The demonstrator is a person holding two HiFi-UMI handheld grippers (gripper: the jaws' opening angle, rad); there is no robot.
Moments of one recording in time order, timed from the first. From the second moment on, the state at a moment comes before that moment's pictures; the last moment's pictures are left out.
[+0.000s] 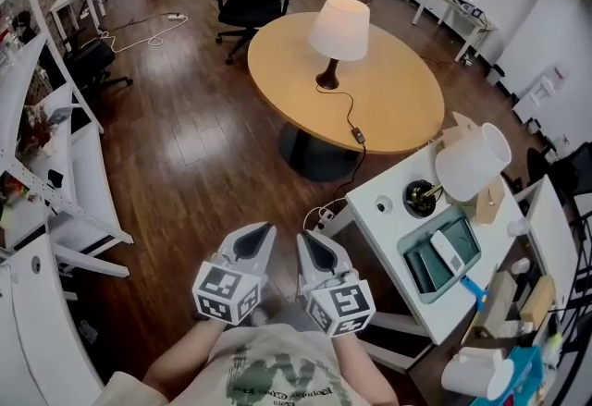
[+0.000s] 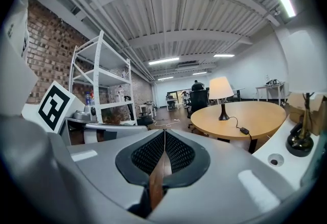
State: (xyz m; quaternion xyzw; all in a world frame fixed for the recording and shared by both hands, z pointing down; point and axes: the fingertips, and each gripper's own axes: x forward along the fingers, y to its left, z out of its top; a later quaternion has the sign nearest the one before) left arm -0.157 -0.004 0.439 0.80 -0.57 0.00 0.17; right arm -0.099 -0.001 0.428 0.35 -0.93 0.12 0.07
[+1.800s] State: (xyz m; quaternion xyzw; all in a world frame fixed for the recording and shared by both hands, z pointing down) left arm -0.062 -0.348 0.494 0.88 -0.43 0.11 0.18; right arm -0.031 -0.329 0.466 0.48 -0.86 0.16 0.05
